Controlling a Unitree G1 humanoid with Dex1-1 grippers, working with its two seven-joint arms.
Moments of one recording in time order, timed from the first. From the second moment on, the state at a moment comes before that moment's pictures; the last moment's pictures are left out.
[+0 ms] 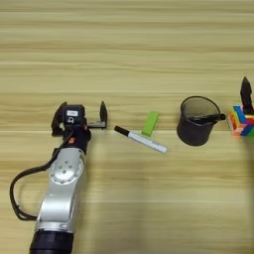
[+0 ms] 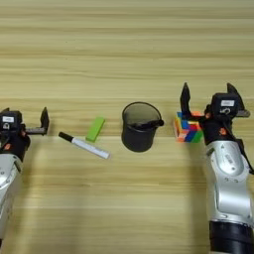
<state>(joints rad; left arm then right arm) 0.02 0.02 -0.01 -0.06 0.00 0.07 0.06 -0.06 -0.23 -0.21 -0.16 0.17 -0.10 0.15</state>
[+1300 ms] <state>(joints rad) 0.01 0.01 0.02 -0.06 0.00 0.07 0.06 0.16 -0.31 0.35 -0.39 0.15 0.01 0.54</state>
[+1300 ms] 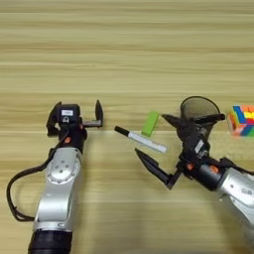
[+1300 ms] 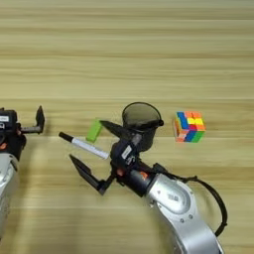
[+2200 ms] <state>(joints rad) 0.01 0.00 0.01 -0.06 0.00 0.07 0.06 0.05 -0.27 0.31 -0.09 0.15 0.08 0.54</state>
